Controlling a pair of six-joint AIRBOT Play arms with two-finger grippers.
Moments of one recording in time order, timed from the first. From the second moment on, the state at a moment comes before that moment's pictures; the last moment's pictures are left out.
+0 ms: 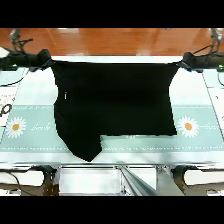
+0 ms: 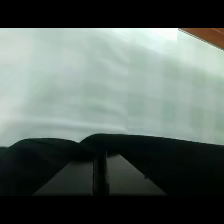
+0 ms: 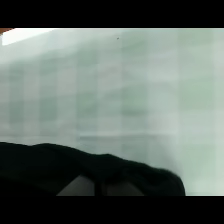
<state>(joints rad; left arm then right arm) 0.16 -1.62 1.48 0.92 -0.89 -1.42 -0.26 -1.62 1.51 -0.88 1.01 1.28</state>
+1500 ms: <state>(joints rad) 0.19 -1.73 1.39 1.01 -1.43 -1.37 -0.33 -1.84 1.55 -1.02 1.45 1.33</state>
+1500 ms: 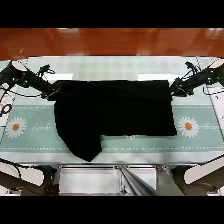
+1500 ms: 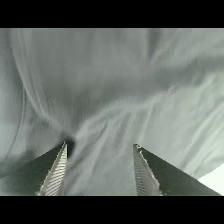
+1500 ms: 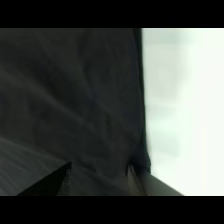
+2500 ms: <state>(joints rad) 0.58 -0.98 0.33 0.88 -1.25 -1.34 -0.58 -1.20 0.69 -0.73 1.27 1.13</state>
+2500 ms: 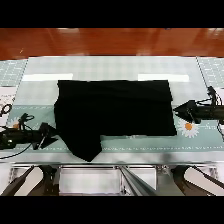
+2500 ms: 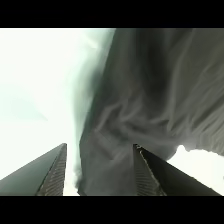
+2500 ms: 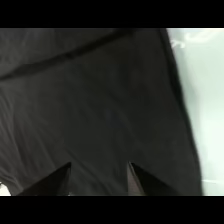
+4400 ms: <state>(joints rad) 0.24 -1.13 0.56 0.80 -1.14 -1.29 -0.55 -1.30 0.65 -0.80 1.25 1.15</state>
